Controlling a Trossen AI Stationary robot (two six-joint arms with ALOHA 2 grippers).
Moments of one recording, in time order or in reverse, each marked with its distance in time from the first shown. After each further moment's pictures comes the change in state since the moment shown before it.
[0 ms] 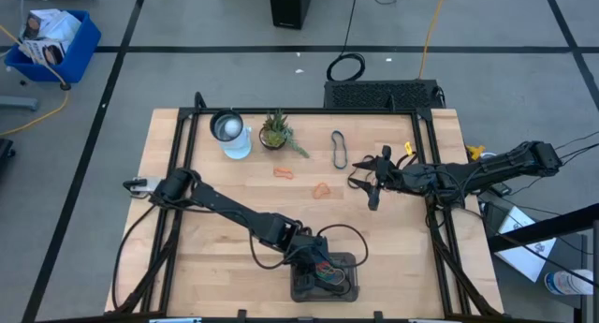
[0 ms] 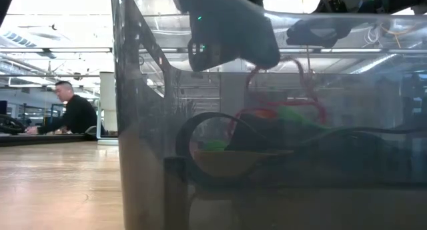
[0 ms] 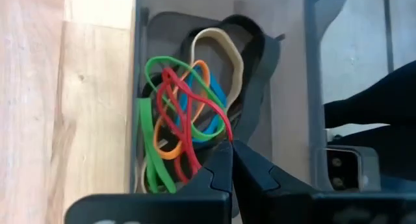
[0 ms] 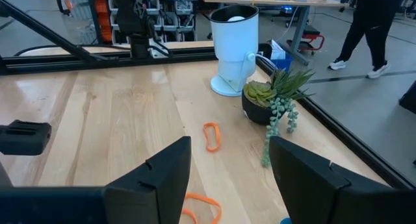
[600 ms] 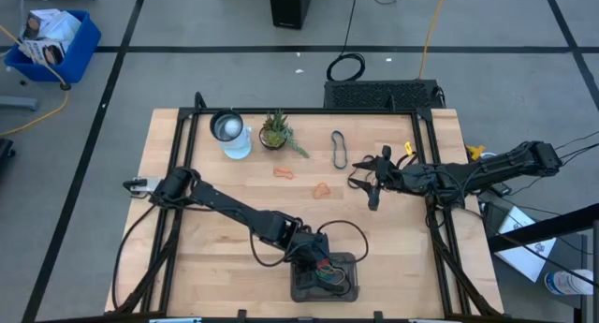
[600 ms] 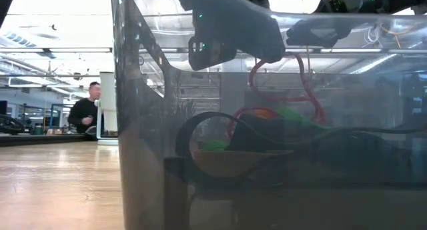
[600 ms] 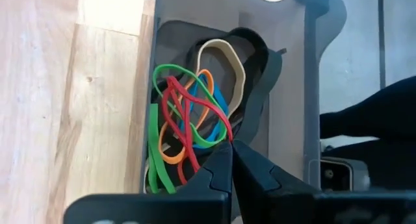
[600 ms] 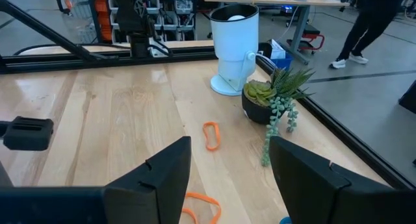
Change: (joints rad) left arm 0.009 -0.008 -0.001 0.009 0.003 -0.055; right arm 0.000 0.000 0.000 -0.004 0.000 0.000
